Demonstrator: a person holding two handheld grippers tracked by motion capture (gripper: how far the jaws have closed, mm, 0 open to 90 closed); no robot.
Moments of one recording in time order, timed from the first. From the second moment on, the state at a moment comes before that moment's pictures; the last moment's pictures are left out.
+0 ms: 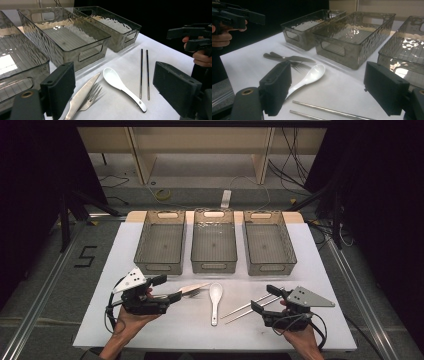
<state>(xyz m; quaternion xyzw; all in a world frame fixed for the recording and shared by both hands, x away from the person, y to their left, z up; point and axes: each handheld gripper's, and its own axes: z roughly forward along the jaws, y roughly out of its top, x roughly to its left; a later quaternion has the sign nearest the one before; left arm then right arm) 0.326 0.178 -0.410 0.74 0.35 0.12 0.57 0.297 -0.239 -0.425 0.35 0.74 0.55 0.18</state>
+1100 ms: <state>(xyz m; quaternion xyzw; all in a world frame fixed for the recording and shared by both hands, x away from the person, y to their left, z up) 0.328 0.180 -0.410 0.73 0.36 0.12 0.57 0.337 -0.239 -0.414 0.25 0.89 0.37 0.12</state>
